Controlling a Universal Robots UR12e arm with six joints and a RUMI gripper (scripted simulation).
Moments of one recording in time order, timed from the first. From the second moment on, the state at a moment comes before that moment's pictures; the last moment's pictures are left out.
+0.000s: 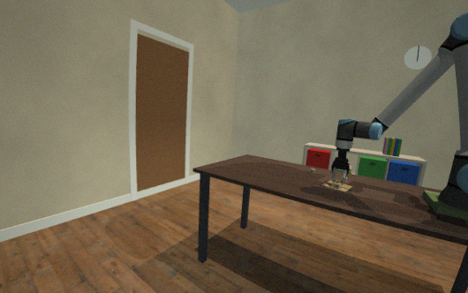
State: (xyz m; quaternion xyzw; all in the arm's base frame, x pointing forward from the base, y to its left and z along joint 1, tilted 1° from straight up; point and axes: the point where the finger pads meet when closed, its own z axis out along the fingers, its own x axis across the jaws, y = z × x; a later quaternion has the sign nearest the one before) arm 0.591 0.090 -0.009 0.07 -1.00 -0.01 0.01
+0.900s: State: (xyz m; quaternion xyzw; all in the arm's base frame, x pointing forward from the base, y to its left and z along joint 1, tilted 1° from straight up) arm 0.595 0.088 0.074 0.07 -1.00 -0.01 0.00
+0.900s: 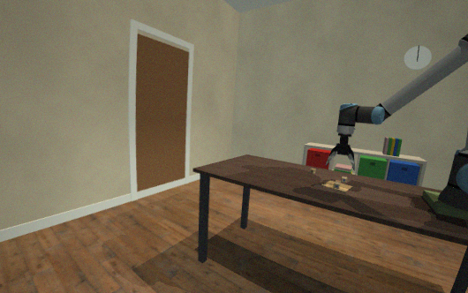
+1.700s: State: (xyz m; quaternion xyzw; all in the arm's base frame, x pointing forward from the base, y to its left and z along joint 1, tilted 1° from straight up) arm 0.594 0.088 0.074 0.07 -1.00 -0.01 0.00
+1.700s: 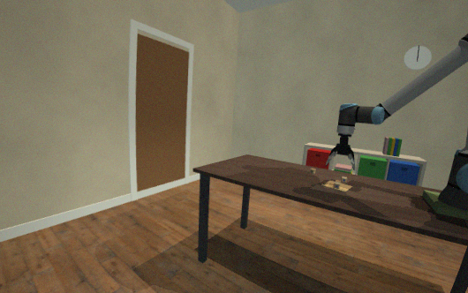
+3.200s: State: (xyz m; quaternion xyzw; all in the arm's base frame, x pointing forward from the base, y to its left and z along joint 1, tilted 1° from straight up) arm 0.585 0.051 0.071 -0.27 -0.96 -0.01 0.01
